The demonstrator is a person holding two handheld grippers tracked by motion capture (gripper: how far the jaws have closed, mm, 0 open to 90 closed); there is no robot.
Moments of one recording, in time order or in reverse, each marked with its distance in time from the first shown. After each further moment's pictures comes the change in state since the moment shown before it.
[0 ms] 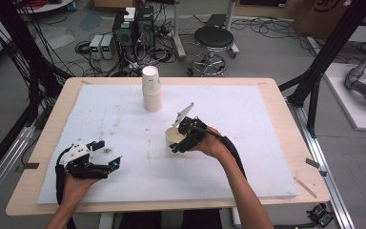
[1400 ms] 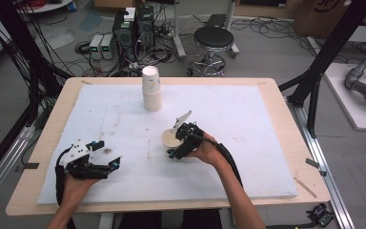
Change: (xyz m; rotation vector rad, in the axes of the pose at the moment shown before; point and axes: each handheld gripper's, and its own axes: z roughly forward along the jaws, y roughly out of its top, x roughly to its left) left arm -0.001 -0.001 -0.001 -0.011 0.007 0.008; right arm 0.006 -0.012 0.026 -0.021 -0.039 0.043
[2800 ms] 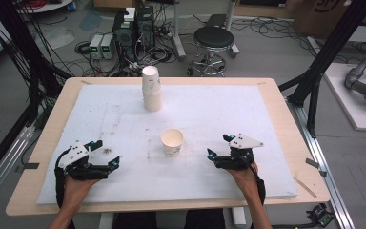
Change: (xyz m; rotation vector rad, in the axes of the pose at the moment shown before) left arm -0.003 -0.001 -0.002 -0.025 0.048 0.009; right arm 0.014 -0.143 -0.067 -0.448 -0.365 0.312
